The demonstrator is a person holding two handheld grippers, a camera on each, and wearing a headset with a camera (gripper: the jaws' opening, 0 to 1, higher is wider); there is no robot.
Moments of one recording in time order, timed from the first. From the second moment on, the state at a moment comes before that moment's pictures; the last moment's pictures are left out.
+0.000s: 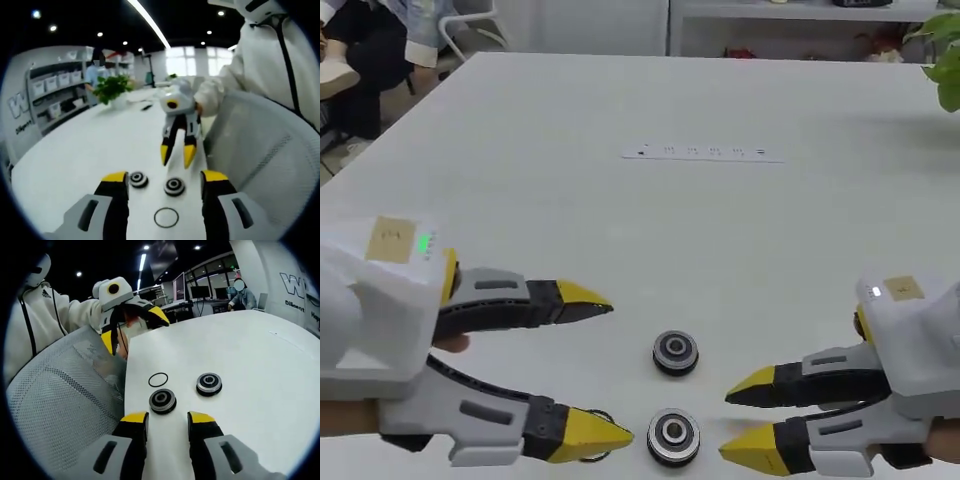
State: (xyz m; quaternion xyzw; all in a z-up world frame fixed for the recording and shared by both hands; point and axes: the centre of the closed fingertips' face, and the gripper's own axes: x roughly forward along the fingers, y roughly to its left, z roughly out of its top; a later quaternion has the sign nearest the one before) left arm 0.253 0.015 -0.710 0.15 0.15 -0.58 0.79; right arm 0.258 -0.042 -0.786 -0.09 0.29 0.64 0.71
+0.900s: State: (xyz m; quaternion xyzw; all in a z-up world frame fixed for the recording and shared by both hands) left arm 0.253 -0.019 -0.775 0.16 0.20 -0.59 0.76; right arm 0.252 -0.025 -0.797 -0.09 0.27 0.65 0.70
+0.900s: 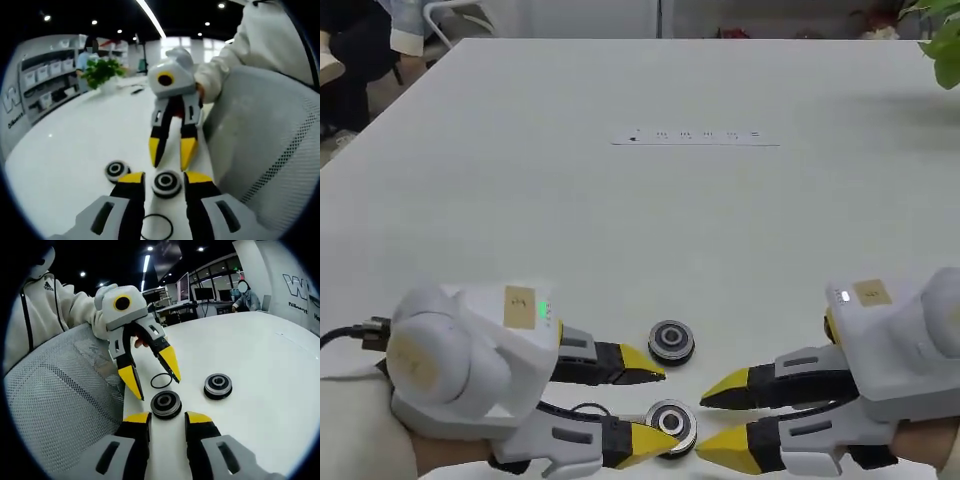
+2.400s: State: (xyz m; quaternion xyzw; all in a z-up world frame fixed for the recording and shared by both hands) left arm 0.253 -0.021 -0.792 0.17 0.20 -0.60 0.76; right arm 0.252 -0.023 -0.808 -0.14 0.25 0.66 0.69
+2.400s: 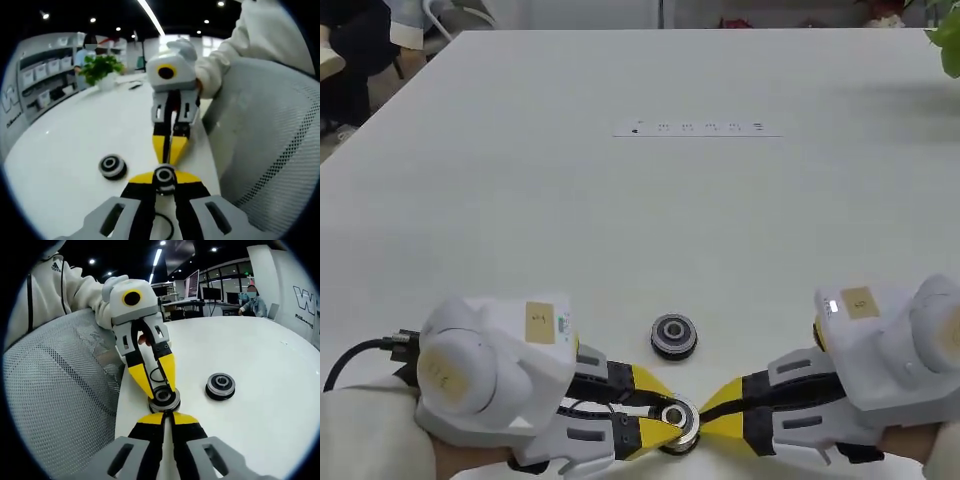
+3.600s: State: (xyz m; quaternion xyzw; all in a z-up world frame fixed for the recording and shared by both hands) left arm 0.251 -0.020 -0.792 0.19 0.19 -0.60 0.75; right arm 0.258 -0.028 -0.799 0.08 0.36 0.60 0.71
